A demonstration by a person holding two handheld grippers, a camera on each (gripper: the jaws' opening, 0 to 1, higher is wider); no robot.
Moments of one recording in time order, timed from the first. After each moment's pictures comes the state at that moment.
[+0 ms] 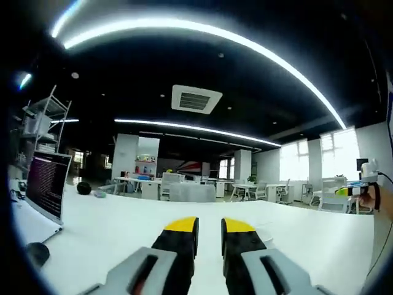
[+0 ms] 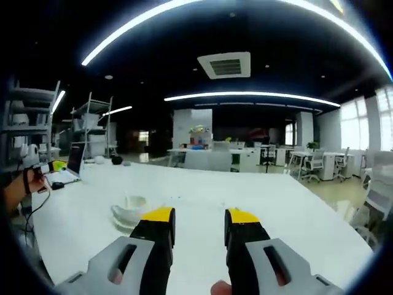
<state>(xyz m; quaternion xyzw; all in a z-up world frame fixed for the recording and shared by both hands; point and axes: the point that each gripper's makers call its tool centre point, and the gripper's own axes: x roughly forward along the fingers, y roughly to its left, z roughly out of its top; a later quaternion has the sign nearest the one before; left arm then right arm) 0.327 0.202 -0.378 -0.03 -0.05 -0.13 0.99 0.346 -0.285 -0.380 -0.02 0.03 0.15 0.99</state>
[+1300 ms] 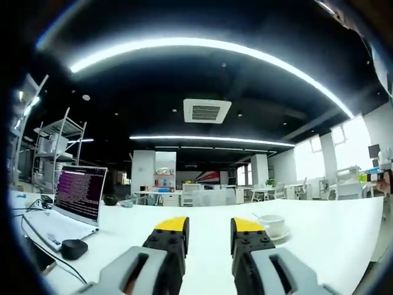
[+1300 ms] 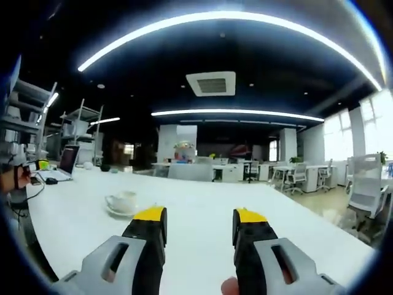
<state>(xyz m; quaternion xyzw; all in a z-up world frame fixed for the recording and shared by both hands) 0.247 0.245 -0.406 0.00 -0.09 -0.07 0.99 0.259 -0.327 -0.404 -0.04 -0.03 0.10 0.99</state>
